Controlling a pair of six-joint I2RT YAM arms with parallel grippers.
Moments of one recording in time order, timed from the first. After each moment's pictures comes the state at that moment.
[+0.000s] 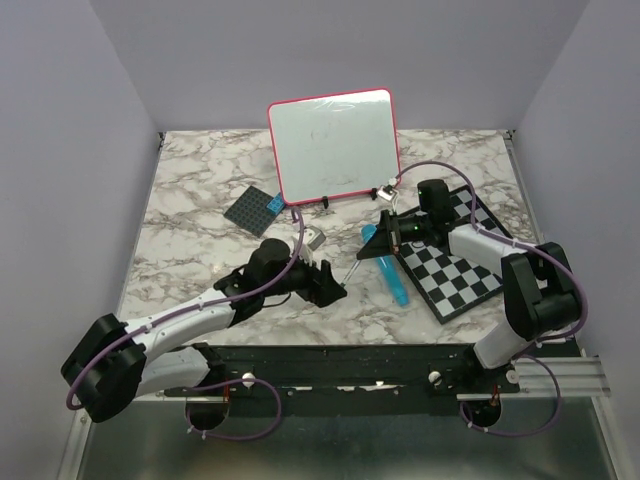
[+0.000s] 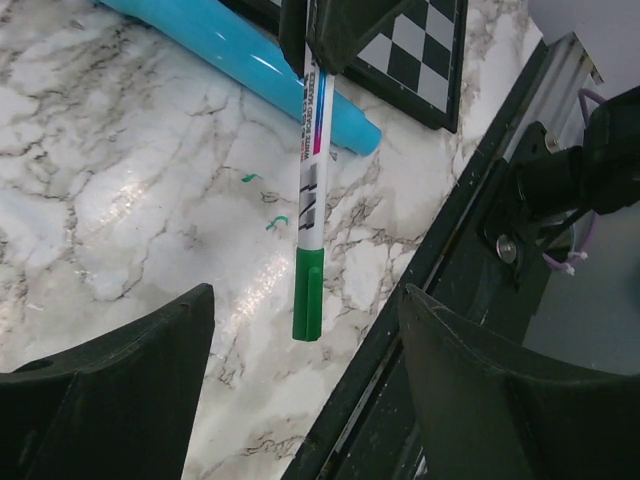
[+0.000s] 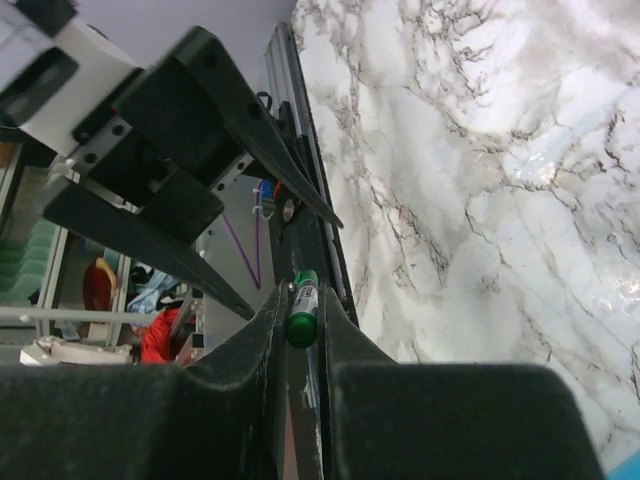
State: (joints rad) left arm -0.79 1.10 0.51 0.19 0.33 -0.44; right arm 0.32 1.61 0.87 0.06 -1.23 0.39
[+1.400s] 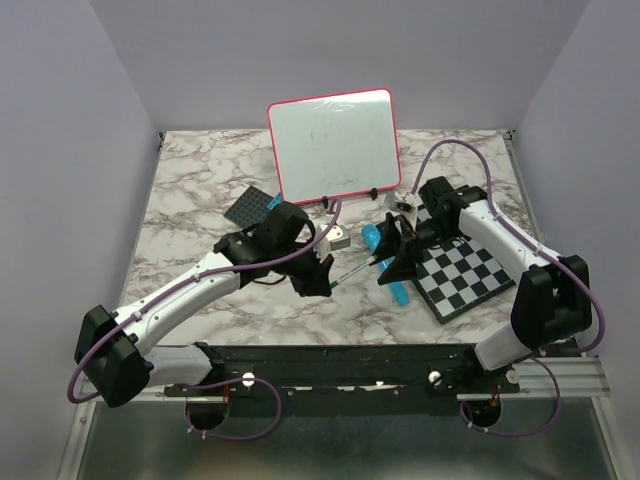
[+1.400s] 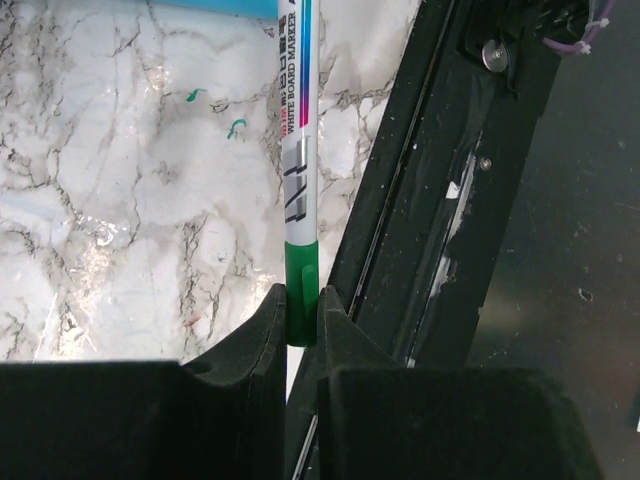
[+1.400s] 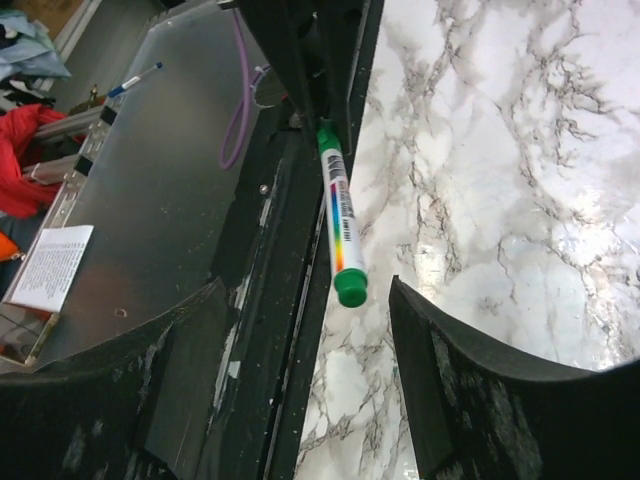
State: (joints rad) left arm -0.77 1.23 1.01 -0.61 0.58 0.07; right arm 0.32 1.55 1.18 -1.10 -1.38 -1.01
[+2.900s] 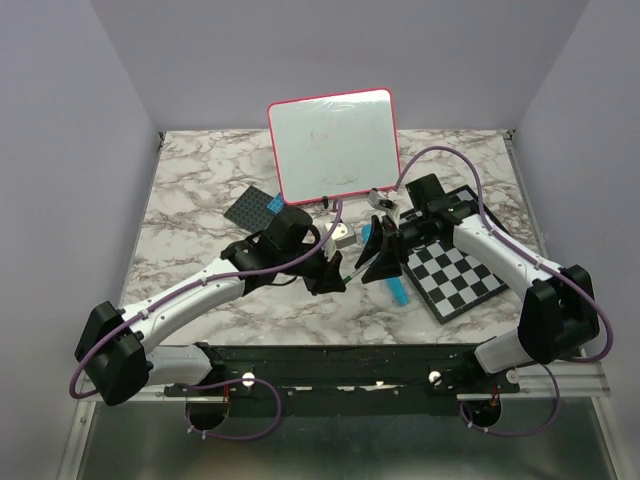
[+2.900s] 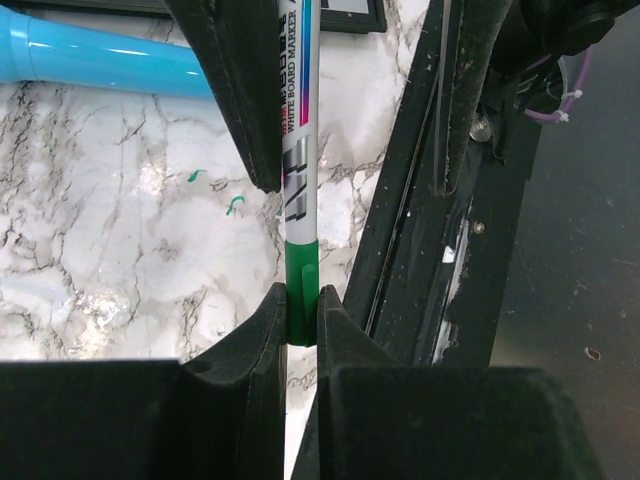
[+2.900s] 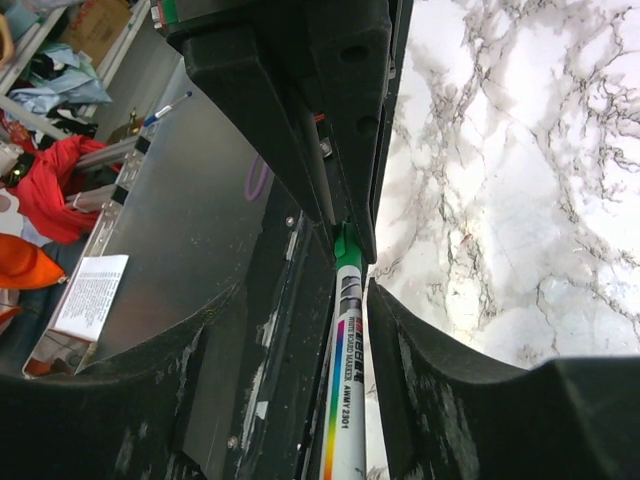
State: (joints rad) left arm -0.81 1.23 0.92 -0.34 0.58 -0.02; right arm 0.43 1.47 1.08 -0.67 -1.40 -0.54
